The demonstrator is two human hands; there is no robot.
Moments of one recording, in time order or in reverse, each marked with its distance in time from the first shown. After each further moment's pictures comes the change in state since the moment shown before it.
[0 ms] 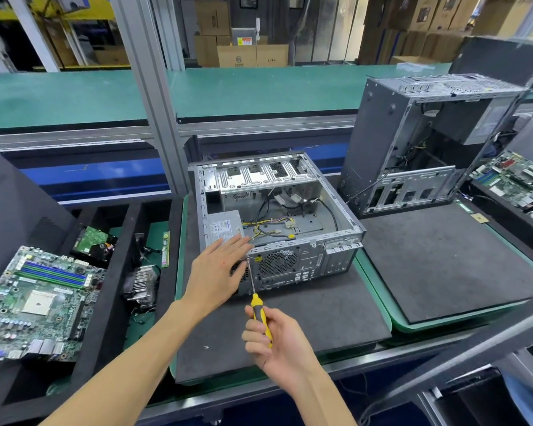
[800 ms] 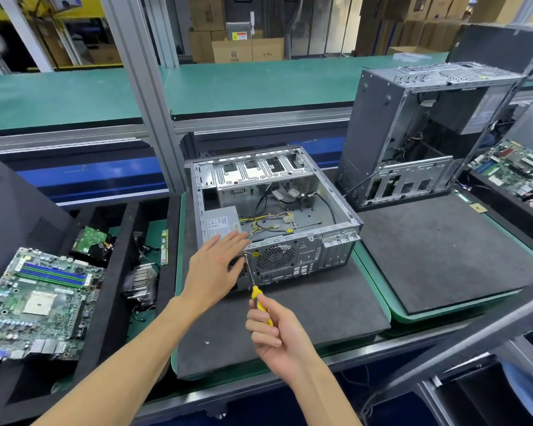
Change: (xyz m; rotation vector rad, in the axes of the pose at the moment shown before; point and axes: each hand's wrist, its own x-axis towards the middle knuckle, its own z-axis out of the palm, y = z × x) left_hand 0.001 0.002 -0.002 0.007 -0.021 0.001; right_hand -0.006 -0.002 0.009 0.003 -0.031 -0.046
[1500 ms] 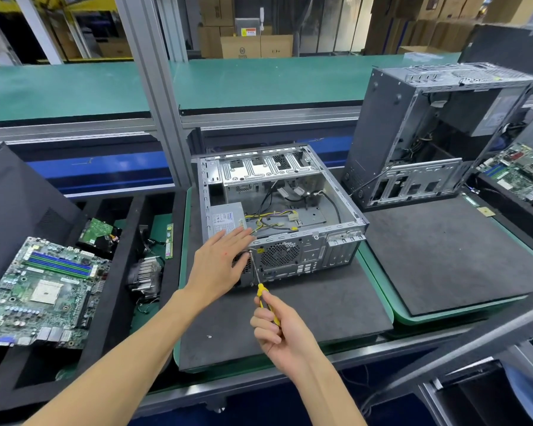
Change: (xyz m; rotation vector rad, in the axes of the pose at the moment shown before) left_hand 0.000 -0.003 0.001 0.002 -0.001 0.014; right_hand 0.005 -0.001 -0.004 -0.056 0.076 -0.029
